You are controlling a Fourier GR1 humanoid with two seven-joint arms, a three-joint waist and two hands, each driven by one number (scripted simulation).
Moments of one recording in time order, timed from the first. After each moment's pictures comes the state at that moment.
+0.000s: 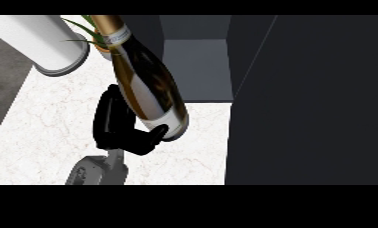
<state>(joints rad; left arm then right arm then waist) -0.17 0.00 -0.24 -1.60 0.35 0.20 -0.19 0.10 -0.03 0.01 -2.32 -0.14 0.22 0.34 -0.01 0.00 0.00</state>
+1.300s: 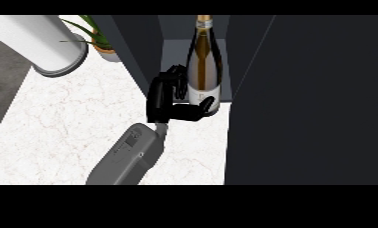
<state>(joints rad) -0.51 0.00 -0.44 -1.03 0.51 0.47 -0.45 0.12 -0.04 -0.04 -2.29 -0.18 0.27 0.30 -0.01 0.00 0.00</state>
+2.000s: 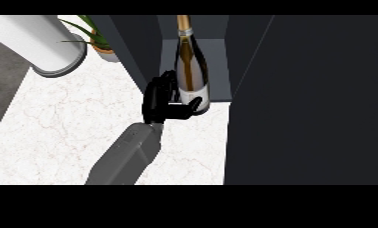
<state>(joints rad) -0.56 0.00 -0.42 -0.77 0.71 0.33 -0.63 0.09 -0.03 -0.02 -2.29 -0.17 0.25 0.31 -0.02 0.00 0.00</state>
